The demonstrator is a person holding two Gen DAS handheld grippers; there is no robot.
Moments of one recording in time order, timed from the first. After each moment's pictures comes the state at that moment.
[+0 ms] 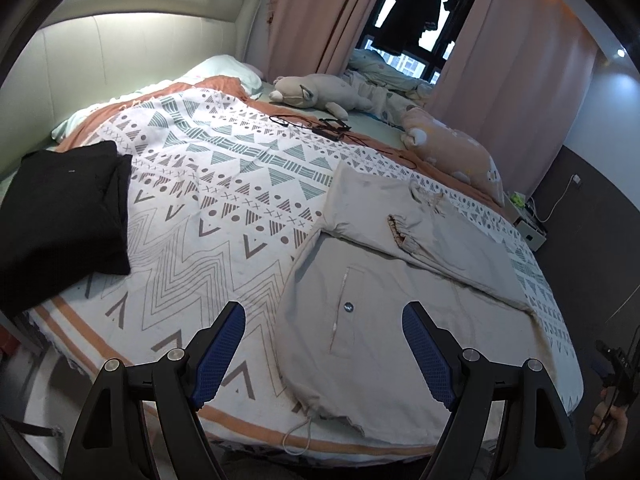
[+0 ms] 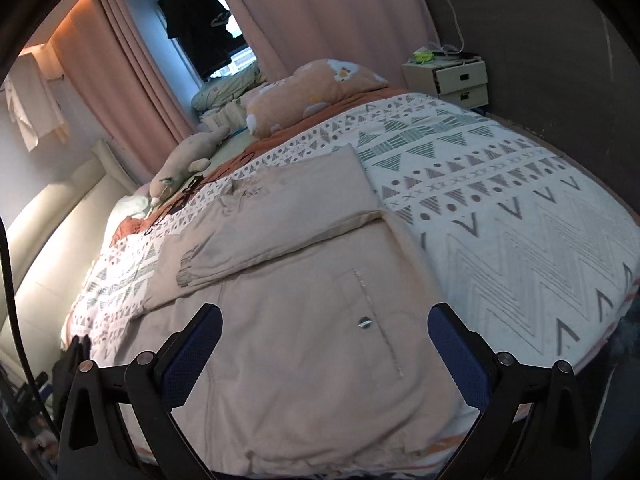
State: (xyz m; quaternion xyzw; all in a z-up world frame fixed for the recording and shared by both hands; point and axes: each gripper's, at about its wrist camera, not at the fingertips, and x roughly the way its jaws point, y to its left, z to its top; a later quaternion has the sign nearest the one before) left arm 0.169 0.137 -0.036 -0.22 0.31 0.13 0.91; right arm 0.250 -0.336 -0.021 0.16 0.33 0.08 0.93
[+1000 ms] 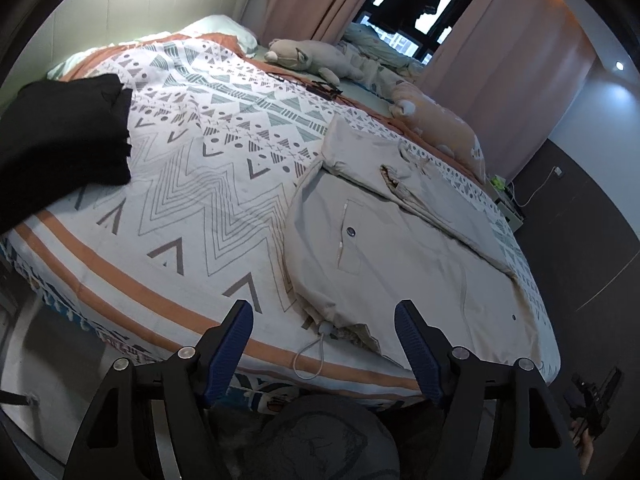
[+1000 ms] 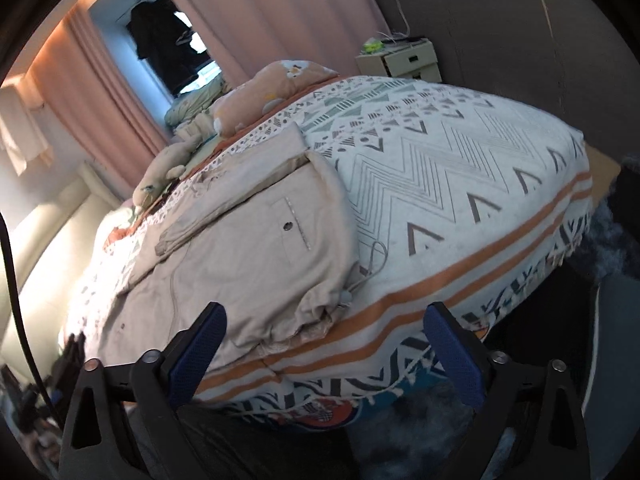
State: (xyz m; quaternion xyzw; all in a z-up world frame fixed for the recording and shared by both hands) left arm 0.122 0.143 -0.106 -0.28 0.35 0.07 0.89; right arm 0.140 -0.397 -0.104 0.25 0.35 0.06 0.90
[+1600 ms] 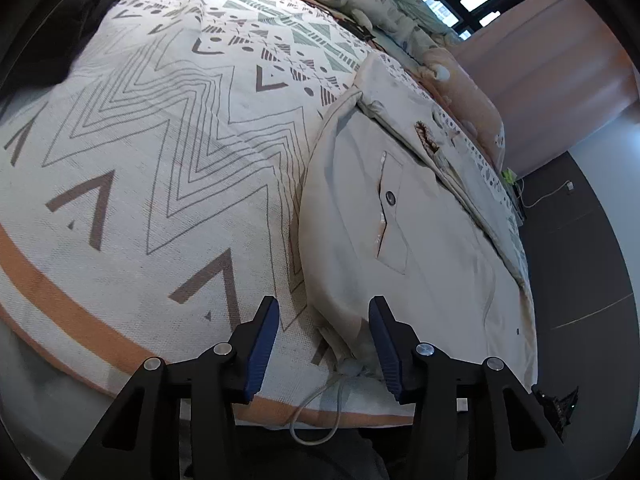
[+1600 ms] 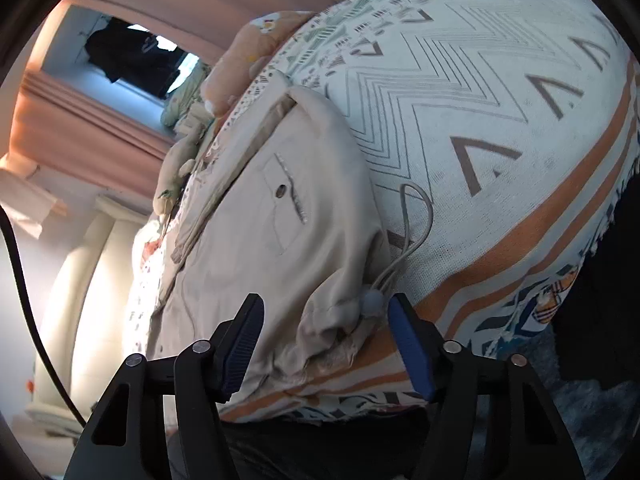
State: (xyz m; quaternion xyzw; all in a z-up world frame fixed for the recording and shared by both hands) left arm 0.198 0.168 -0.193 -0.37 0.42 0.05 0.83; right arm 0.228 -0.396 -0.187 0.38 0.42 0.11 0.82
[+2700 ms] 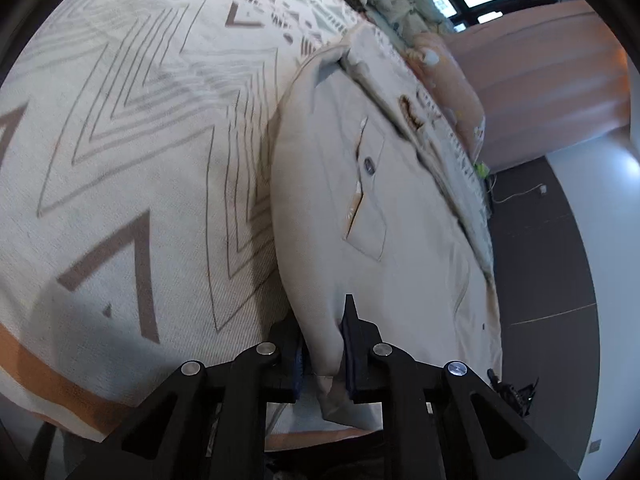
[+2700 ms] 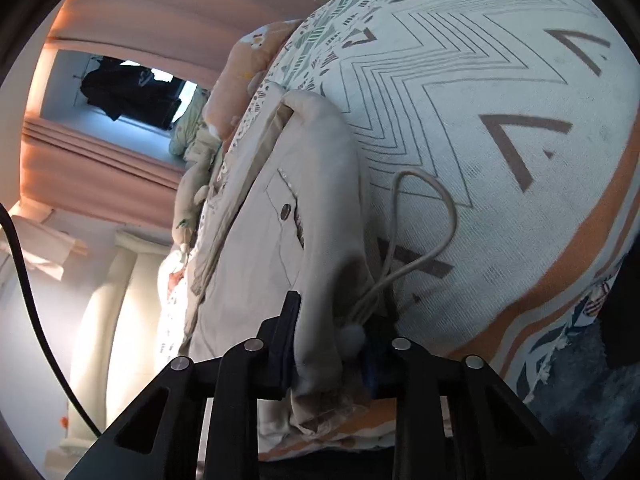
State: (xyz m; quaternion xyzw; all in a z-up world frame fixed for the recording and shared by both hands) left arm 0.216 0.156 -0.219 -0.44 0.42 -0.02 0.79; right arm 0.238 -0.393 -0.203 0.45 0.38 0.14 0.80
